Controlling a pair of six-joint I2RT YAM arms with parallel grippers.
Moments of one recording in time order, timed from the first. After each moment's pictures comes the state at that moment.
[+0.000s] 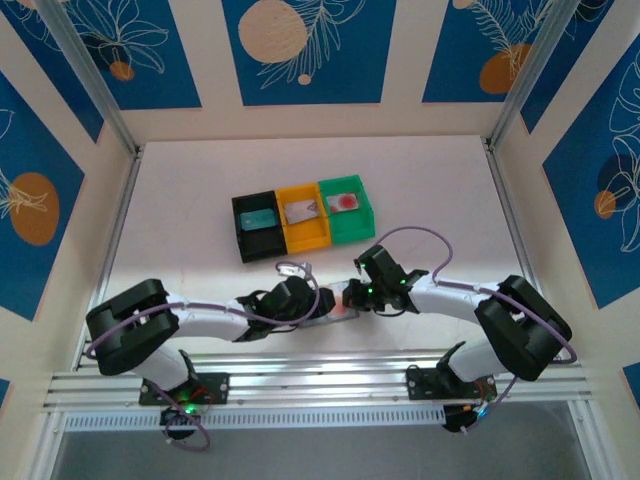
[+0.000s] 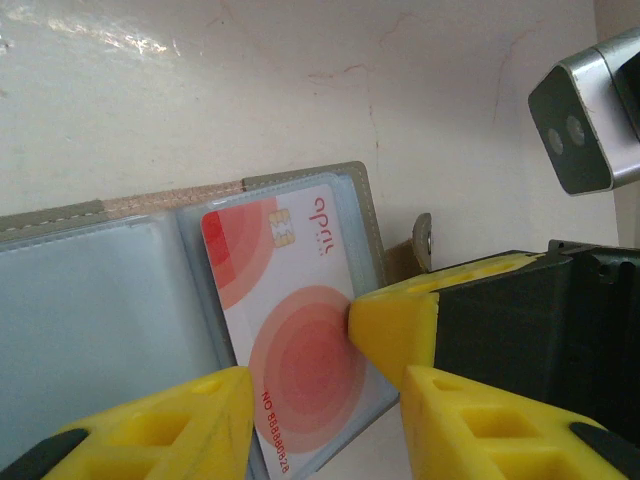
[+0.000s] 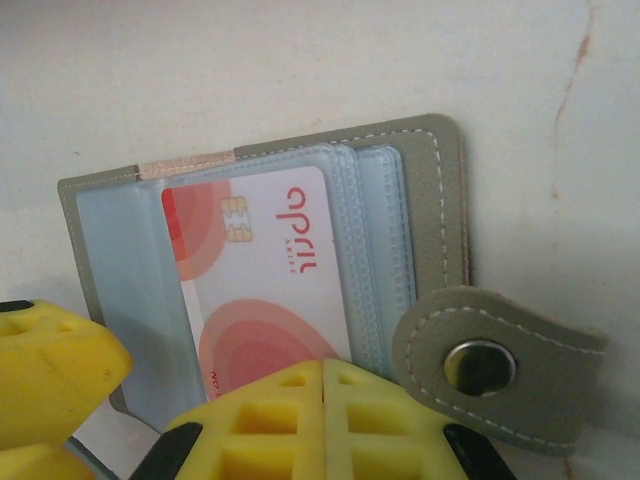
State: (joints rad) left arm -1.07 1.51 0.53 0.33 -0.09 -1.13; right arm 0.68 1.40 0.53 -0.14 -0.30 0.80
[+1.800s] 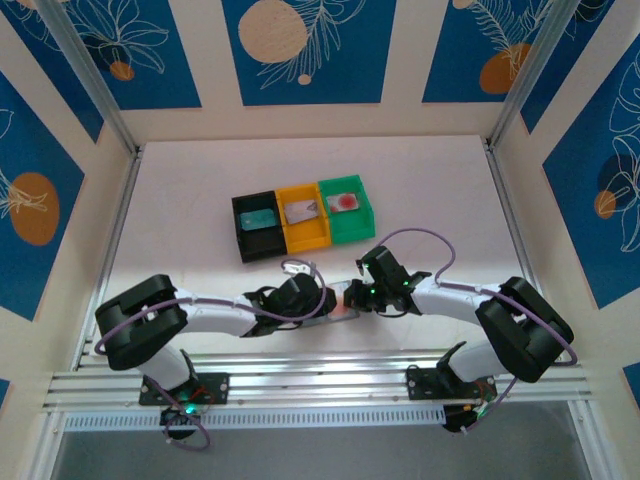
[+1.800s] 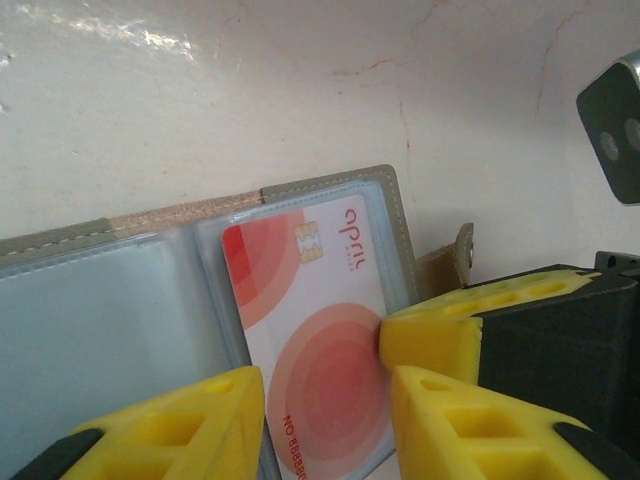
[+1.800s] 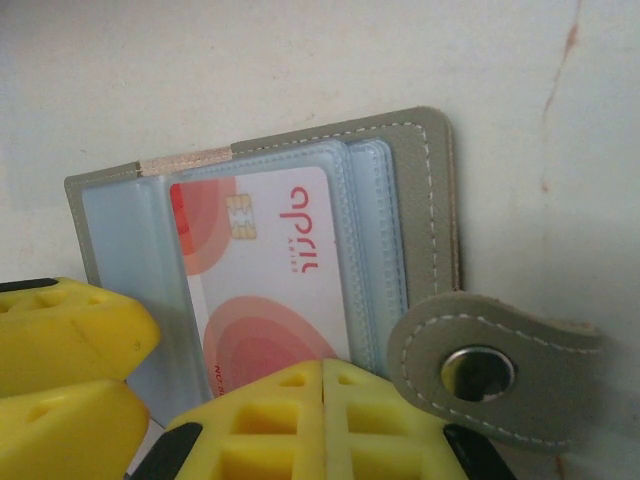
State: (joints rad) left arm -1.07 1.56 0.60 0.24 -0.11 -1.09; right arm 0.67 1.39 0.50 -0.10 -0.33 0.80
